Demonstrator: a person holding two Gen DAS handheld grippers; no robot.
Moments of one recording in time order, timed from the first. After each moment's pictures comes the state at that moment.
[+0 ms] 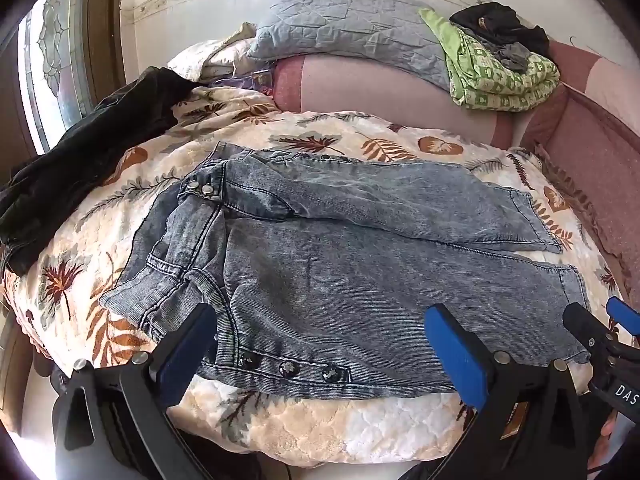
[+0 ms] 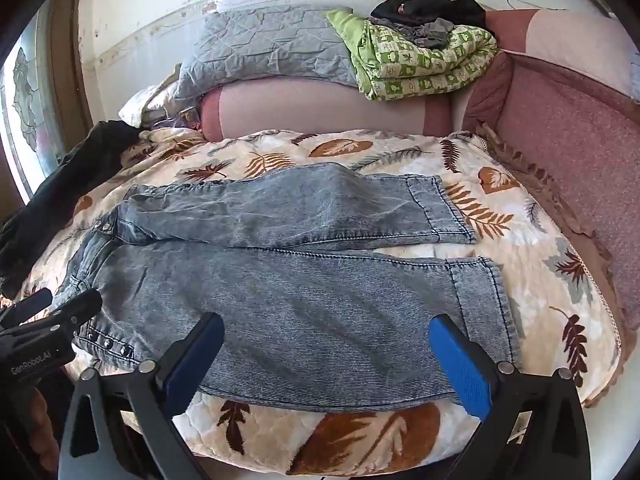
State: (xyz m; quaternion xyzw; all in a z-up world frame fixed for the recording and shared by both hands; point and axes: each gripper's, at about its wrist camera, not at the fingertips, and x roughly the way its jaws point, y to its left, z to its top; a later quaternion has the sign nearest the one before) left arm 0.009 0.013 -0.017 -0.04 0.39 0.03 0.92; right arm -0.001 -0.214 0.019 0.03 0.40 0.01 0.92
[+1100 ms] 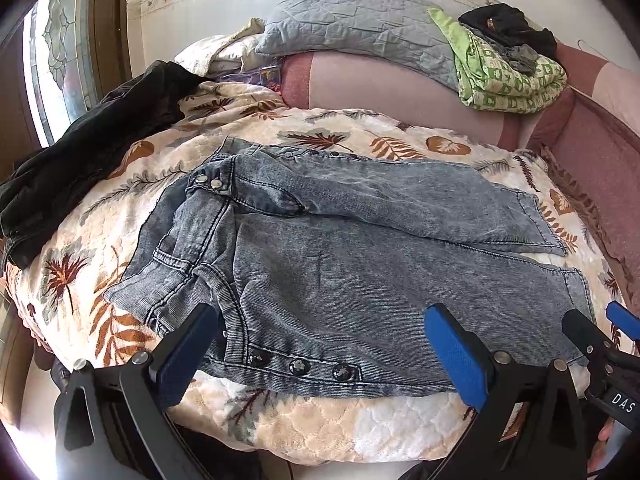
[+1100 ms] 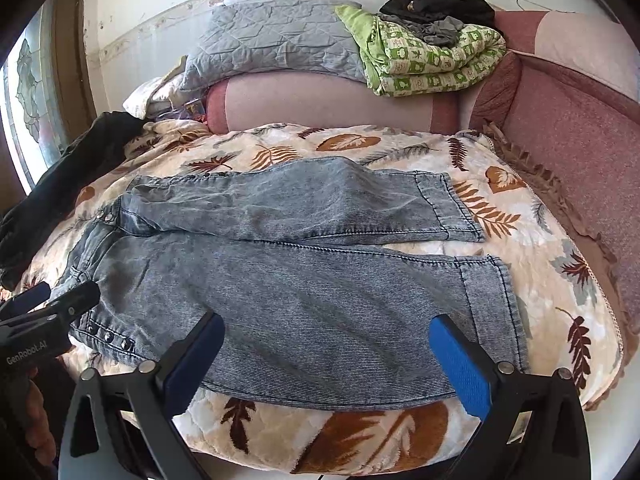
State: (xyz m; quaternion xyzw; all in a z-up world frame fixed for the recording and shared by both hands) left arm 0.009 0.019 -0.016 -0.05 0.39 0.04 0.92; right arm 0.000 -0.207 0.014 0.02 0.40 0.02 0.92
